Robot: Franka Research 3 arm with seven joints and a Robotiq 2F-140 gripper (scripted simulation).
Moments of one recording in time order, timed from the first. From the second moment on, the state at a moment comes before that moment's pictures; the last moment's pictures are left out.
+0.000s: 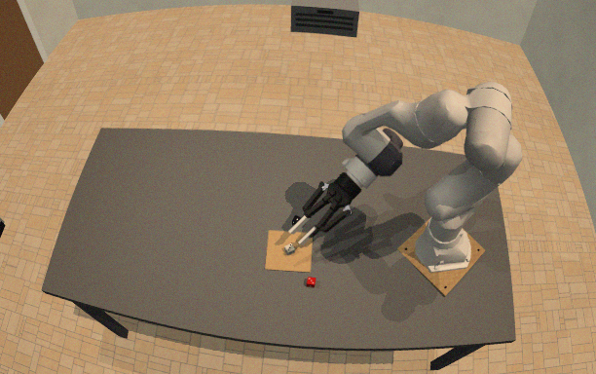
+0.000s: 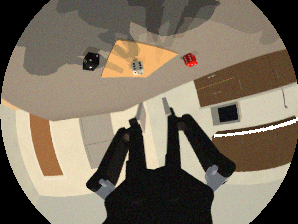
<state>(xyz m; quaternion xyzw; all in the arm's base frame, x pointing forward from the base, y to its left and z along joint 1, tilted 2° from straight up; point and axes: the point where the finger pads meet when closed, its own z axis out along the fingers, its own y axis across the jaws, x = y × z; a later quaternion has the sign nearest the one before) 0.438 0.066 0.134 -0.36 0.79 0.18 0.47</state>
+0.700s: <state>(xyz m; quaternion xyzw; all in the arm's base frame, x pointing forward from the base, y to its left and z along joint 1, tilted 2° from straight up) 0.424 0.111 0.133 -0.42 0.81 0.27 0.31</state>
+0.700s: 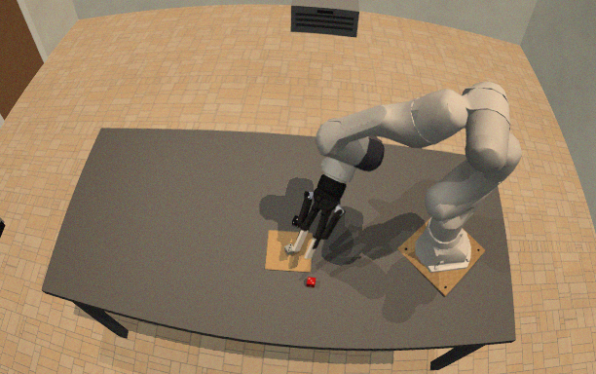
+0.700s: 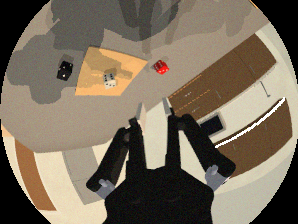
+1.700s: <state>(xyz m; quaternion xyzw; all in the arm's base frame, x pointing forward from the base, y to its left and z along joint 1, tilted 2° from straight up) 0.435 0.104 0.136 -0.44 0.88 0.16 0.07</state>
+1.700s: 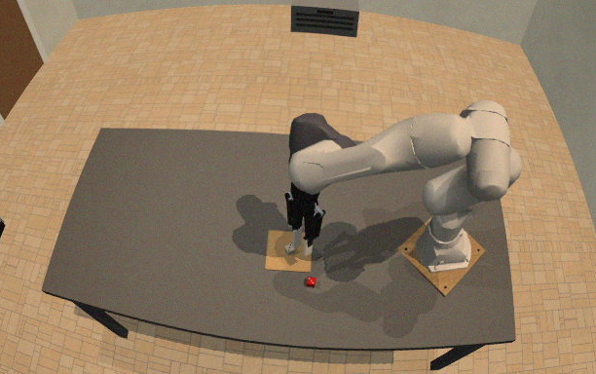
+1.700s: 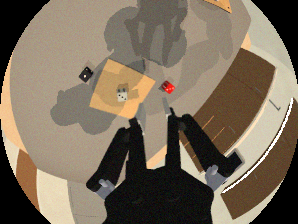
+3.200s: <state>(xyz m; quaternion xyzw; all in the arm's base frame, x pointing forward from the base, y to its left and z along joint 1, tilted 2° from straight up) 0.485 0.085 0.180 -0.34 0.94 -0.02 0.01</state>
